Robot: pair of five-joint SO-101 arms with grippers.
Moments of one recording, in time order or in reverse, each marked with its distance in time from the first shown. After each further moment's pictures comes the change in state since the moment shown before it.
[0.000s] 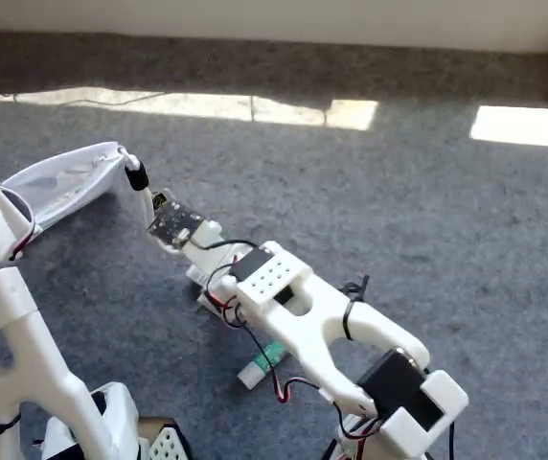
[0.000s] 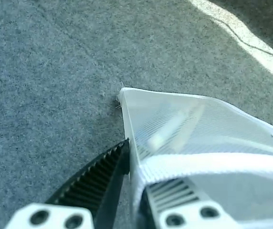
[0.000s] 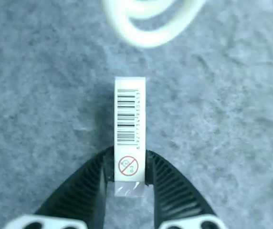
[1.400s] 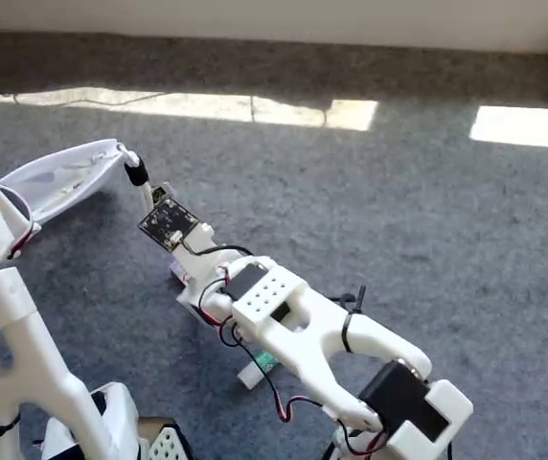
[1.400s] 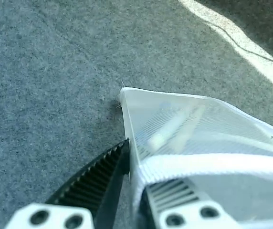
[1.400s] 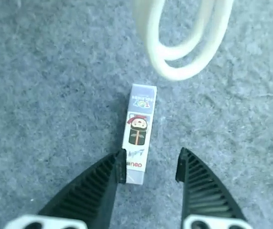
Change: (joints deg) left arm 0.0 0.0 -1.1 0.0 0.0; right arm -5.8 -1.1 3.3 -11.0 -8.9
